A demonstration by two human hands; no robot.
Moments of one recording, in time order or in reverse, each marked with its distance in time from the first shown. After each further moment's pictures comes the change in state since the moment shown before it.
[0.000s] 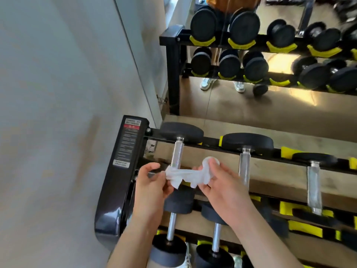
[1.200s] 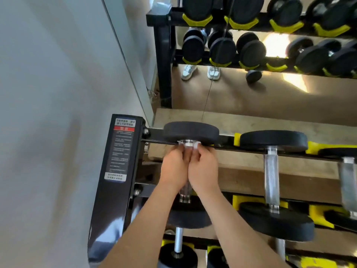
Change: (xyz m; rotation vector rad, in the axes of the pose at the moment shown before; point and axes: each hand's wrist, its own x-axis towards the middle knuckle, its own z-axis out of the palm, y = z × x) left_hand 0.154 -0.036 0.035 0.970 -0.344 0.359; right_hand 0.139 0.076 0.076 -0.773 0.449 -0.257
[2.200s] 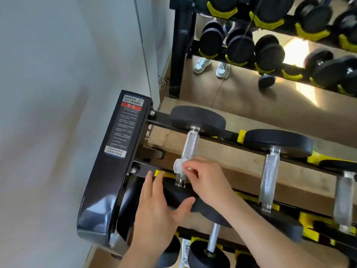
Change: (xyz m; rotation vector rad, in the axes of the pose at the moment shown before) left_hand -0.140 -0.041 0.011 0.056 0.171 -0.118; right_hand -0.020 0.033 -0.043 -0.299 -0.496 -0.580
